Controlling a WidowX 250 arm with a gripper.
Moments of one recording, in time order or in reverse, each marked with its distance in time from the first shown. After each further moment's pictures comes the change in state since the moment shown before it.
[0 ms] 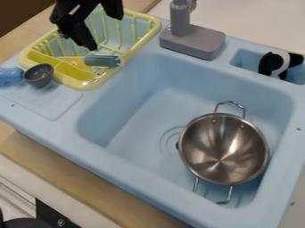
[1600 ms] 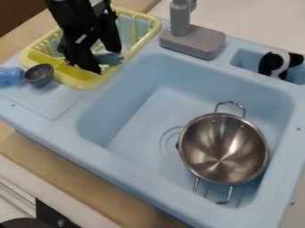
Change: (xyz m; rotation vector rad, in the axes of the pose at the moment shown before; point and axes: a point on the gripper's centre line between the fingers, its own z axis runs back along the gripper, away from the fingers) arm -0.008 0.014 -0.055 0.152 0.143 0.039
